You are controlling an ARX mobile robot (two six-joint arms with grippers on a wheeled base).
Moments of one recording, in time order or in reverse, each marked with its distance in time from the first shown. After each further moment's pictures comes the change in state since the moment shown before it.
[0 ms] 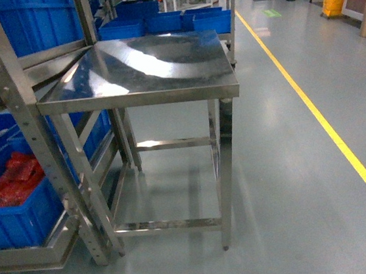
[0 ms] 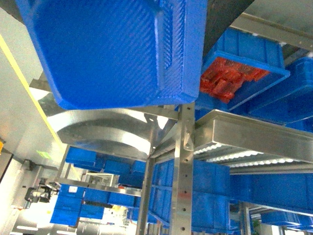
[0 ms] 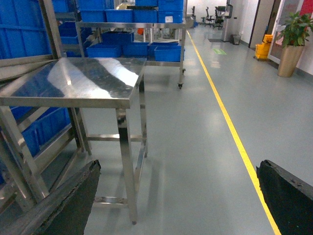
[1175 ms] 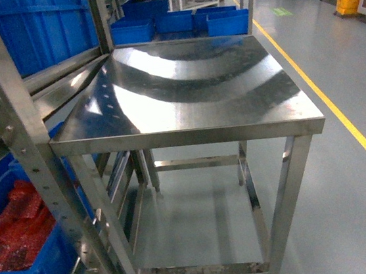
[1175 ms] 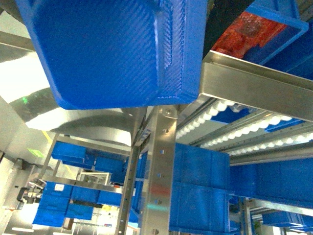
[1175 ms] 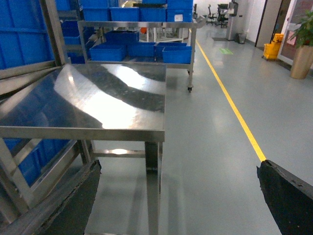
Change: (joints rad) left arm -0.001 0.000 -0.001 -0.002 0.000 0.000; right arm 0.000 0.000 0.000 -0.002 0.000 0.000
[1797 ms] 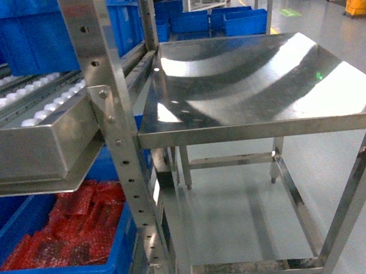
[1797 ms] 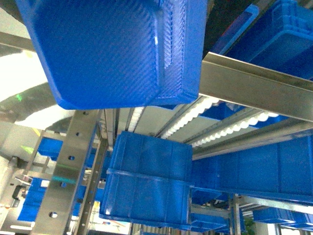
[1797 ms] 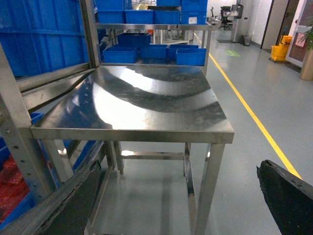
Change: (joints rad) left arm 0.000 0.000 0.000 0.003 0.000 0.000; right arm 0.000 0.000 0.000 0.003 0.000 0.000
